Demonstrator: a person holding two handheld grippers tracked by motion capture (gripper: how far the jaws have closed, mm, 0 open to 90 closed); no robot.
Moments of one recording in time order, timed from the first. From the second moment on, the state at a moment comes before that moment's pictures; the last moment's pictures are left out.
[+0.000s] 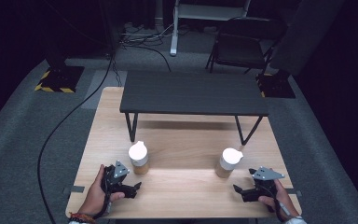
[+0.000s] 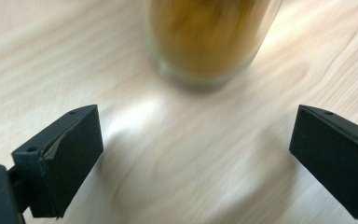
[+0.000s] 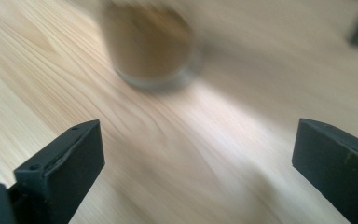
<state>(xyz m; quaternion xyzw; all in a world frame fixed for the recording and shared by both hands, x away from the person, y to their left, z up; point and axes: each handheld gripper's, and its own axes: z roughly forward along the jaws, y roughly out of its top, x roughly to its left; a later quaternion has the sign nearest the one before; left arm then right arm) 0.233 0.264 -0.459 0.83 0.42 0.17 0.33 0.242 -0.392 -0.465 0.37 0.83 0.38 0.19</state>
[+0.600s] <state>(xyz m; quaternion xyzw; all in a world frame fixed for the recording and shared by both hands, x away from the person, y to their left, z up) 0.232 0.269 -0.462 0.83 0.42 0.17 0.33 0.246 -0.403 -0.467 0.39 0.83 0.35 0.17</state>
